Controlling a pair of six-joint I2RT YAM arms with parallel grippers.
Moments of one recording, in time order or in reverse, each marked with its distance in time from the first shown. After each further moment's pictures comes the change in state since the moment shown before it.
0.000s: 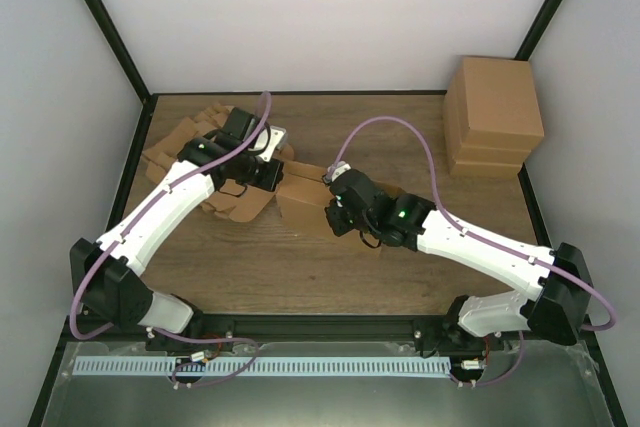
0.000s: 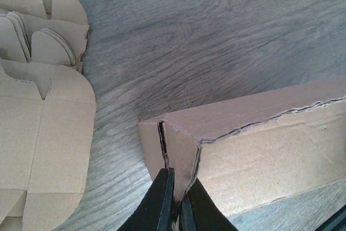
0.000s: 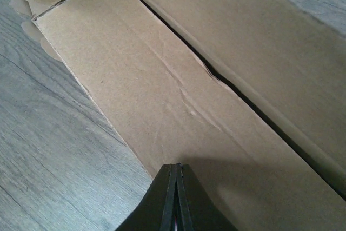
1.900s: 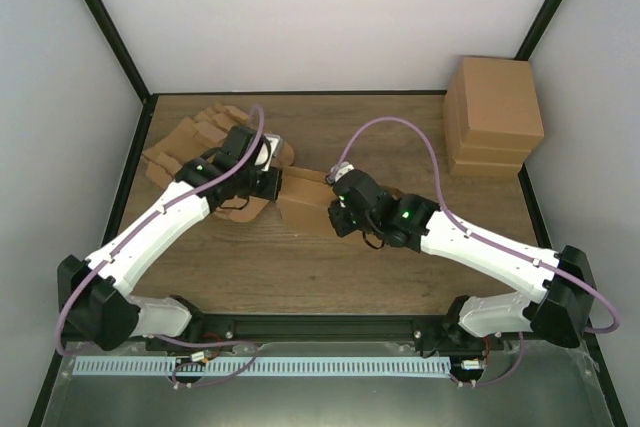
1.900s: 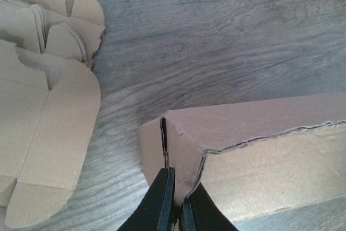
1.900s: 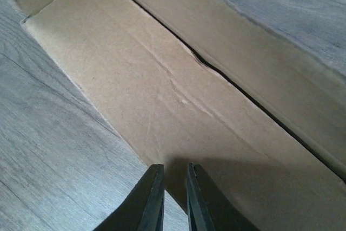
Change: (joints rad) left arm -0.061 -0.098 -0.145 0.134 -0.108 -0.153; right arm 0.000 -0.023 -0.006 -0.023 -0.008 0.011
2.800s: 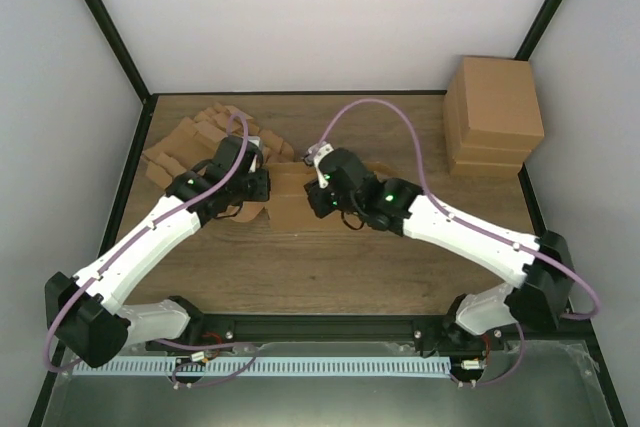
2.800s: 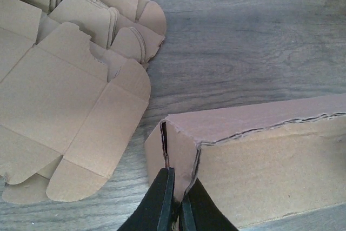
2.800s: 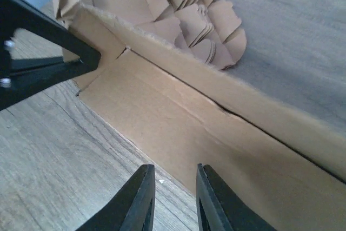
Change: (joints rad) left arm -0.007 -0.119 -0.117 0.053 -0.201 -0.165; right arm -0.011 0.164 0.159 0.144 -0.055 -0.079
